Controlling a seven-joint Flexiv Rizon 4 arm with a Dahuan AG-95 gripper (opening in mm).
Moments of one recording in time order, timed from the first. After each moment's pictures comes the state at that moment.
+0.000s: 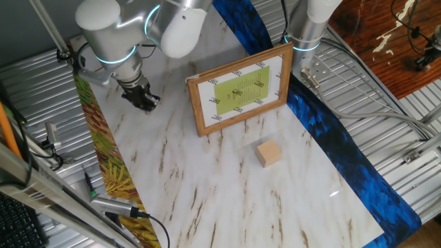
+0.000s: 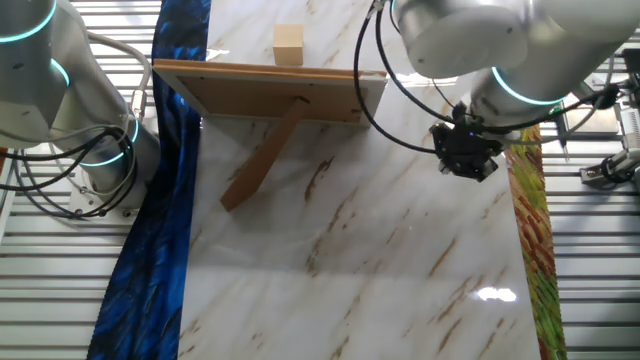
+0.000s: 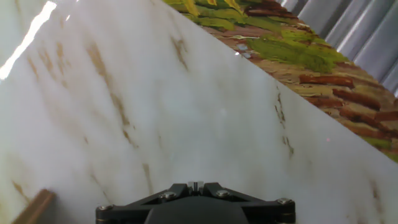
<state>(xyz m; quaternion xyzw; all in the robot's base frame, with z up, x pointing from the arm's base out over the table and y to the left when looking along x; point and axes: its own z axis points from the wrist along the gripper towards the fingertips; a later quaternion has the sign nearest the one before) 0.584 -0.025 0.069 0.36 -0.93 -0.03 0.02</state>
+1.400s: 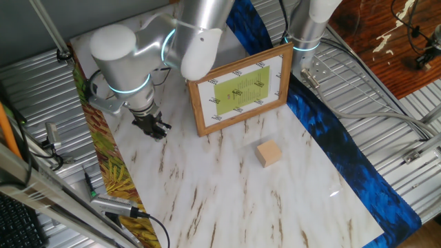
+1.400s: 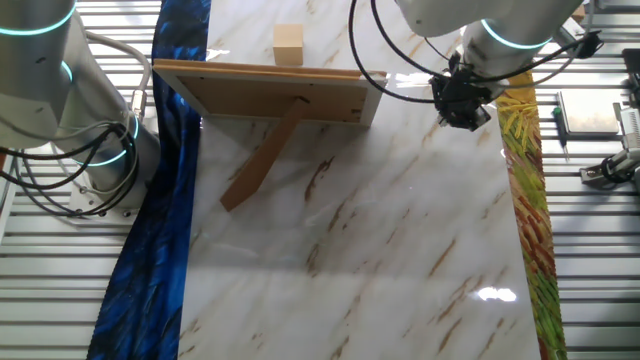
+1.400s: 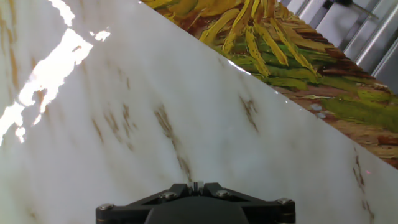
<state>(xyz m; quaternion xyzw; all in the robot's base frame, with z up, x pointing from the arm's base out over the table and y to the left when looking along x) 0.594 0.078 0.057 0.30 -0.95 -0.04 0.01</state>
